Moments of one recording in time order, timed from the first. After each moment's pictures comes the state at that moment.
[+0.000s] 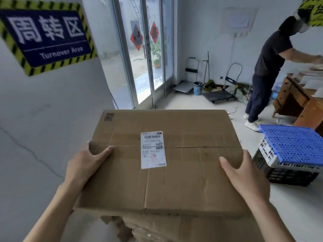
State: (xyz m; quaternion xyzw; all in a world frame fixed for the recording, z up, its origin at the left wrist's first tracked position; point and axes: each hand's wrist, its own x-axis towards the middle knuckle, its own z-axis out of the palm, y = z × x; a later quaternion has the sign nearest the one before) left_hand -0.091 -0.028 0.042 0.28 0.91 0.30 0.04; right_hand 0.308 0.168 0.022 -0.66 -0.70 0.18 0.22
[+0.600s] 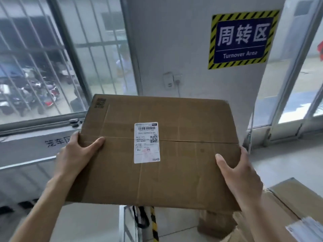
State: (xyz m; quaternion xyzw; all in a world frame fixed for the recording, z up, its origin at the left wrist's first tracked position) left_hand -0.014 -0.541 0.100 -0.13 0.91 0.30 -0.24; right_hand 0.073 -0.108 0.046 -0.24 -0.87 0.37 0.23
